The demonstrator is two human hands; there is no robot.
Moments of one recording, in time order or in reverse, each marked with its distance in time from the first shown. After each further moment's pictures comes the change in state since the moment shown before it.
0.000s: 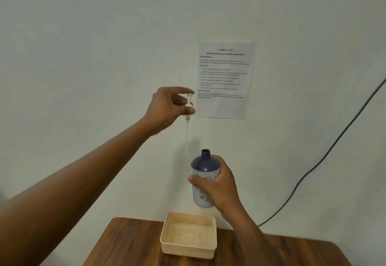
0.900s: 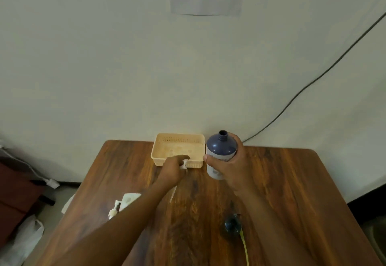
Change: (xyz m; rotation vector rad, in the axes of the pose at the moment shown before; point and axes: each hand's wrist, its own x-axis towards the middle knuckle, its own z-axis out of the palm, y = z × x) left_hand -0.279 -0.248 0.228 0.302 -0.492 -0.584; right_hand -0.097 0.146 -0.070 -0.116 0.049 0.174
